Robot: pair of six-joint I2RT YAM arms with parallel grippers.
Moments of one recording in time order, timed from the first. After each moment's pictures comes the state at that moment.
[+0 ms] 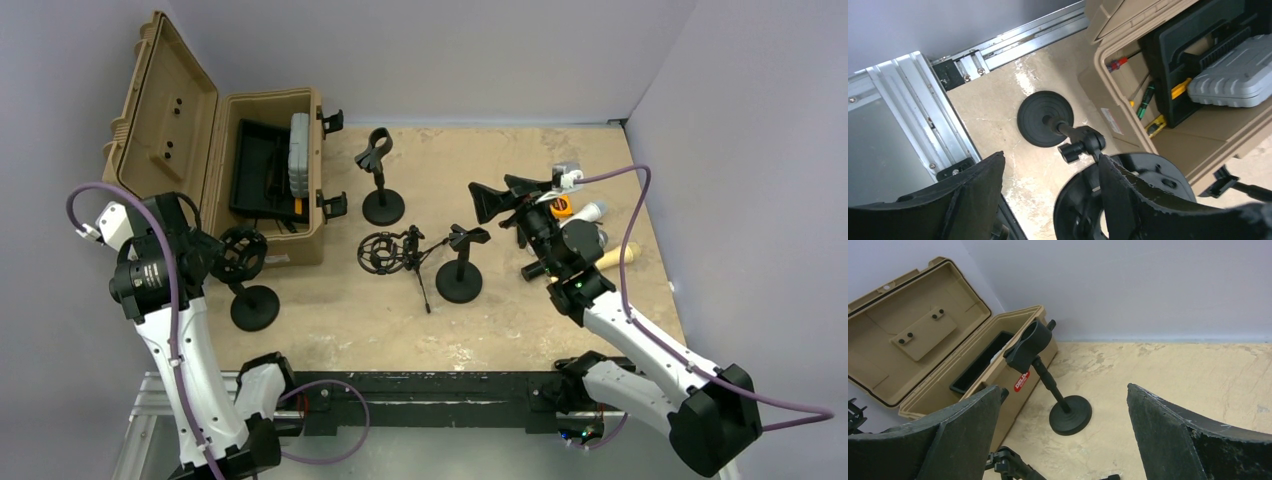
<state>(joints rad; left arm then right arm) 0.37 0.91 1.41 -1.36 -0.38 -0.70 0.53 0.96 0.61 0.58 0.07 0.41</state>
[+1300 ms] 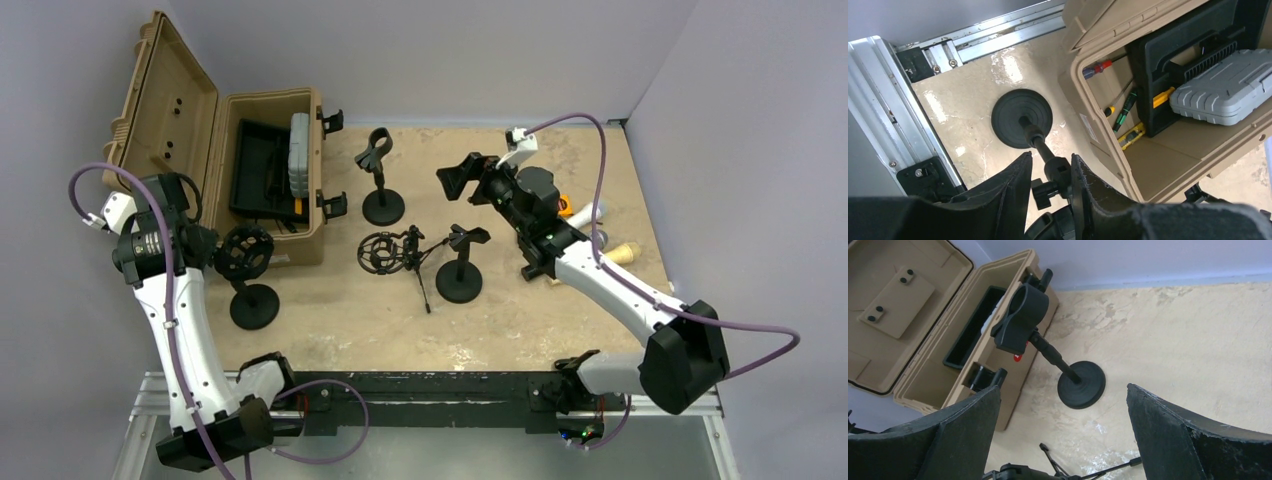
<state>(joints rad) 0.37 1.01 1.41 -1.30 -0.36 -0.82 0.55 1.29 0.94 0.30 0.03 0.50</state>
